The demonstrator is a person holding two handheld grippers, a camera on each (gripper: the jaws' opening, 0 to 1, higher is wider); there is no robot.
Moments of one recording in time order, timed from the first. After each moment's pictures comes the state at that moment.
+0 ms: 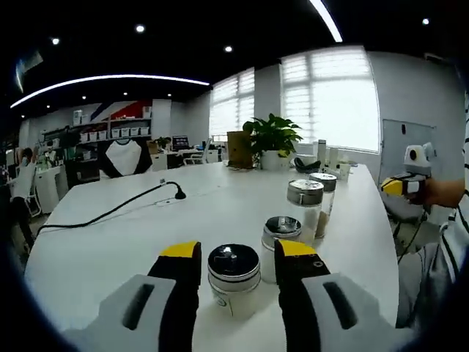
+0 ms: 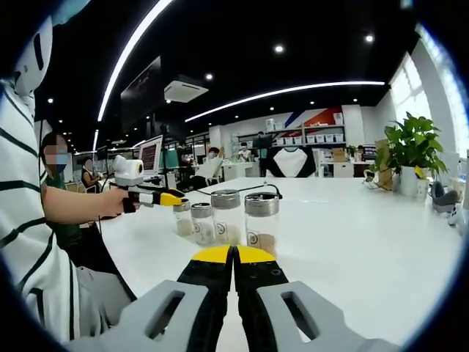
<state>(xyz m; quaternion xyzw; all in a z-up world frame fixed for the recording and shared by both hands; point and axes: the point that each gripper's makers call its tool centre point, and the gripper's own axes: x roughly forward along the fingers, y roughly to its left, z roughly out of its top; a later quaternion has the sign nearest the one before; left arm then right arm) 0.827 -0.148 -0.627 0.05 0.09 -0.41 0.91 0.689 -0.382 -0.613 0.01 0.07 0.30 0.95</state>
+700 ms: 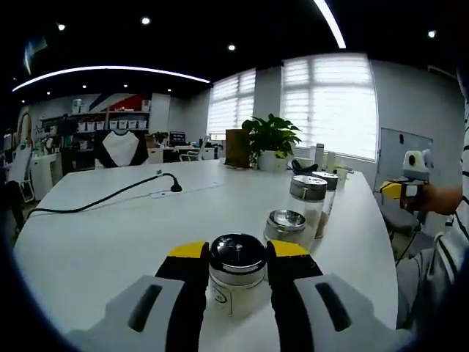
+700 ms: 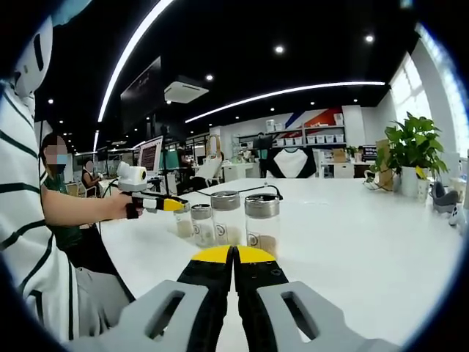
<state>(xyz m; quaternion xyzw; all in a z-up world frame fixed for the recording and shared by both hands) 0.829 -0.149 -0.639 0.00 0.10 -0.41 0.91 0.693 -0.381 -0.613 0.01 0.07 0.30 0.95</state>
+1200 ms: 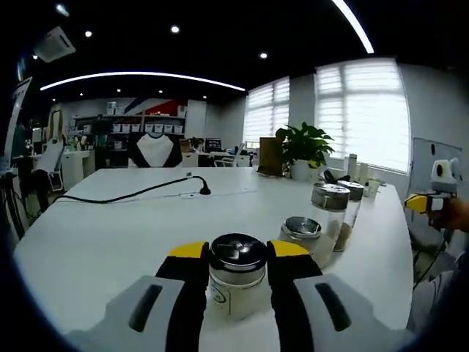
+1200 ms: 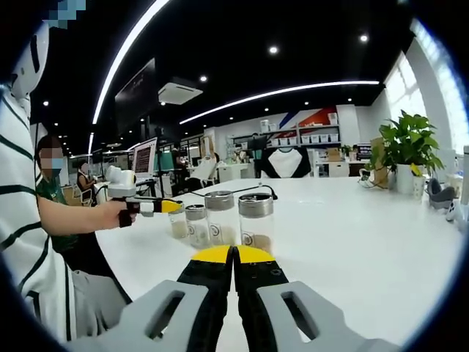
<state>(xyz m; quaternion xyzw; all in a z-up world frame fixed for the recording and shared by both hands) 0.833 -0.142 -0.639 -0.03 0.09 -0.29 0.95 0.695 -0.385 -0.614 0.02 0.07 0.28 0.96</state>
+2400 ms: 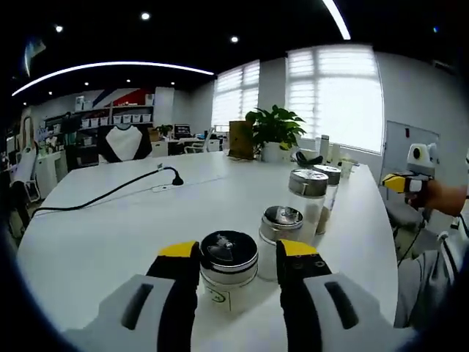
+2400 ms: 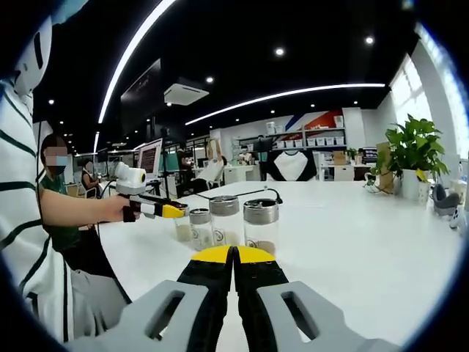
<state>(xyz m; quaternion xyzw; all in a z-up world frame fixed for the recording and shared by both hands) 0.826 -0.156 -0.644 0.02 0.12 -0.39 0.91 0.699 -0.380 -0.608 0.01 0.06 0.30 0.95</state>
